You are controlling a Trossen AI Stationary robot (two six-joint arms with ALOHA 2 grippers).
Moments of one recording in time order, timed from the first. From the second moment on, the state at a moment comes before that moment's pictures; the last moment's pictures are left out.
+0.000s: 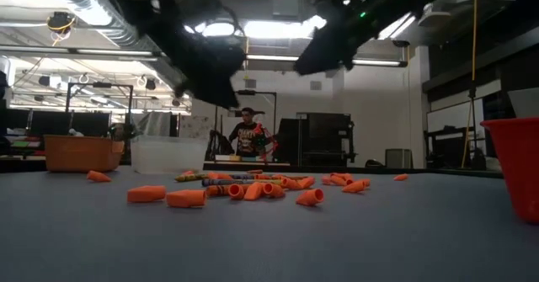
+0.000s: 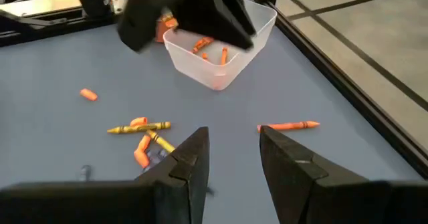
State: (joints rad) left arm 0.35 1.44 0.83 -0.04 -0.36 -0.38; right arm -0.17 1.44 0.97 -0.05 0.13 0.10
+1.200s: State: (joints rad) left arm 0.51 2.04 1.34 -0.34 -0.14 -0.38; right arm -0.17 1.21 0.97 -0.42 0.03 0.13
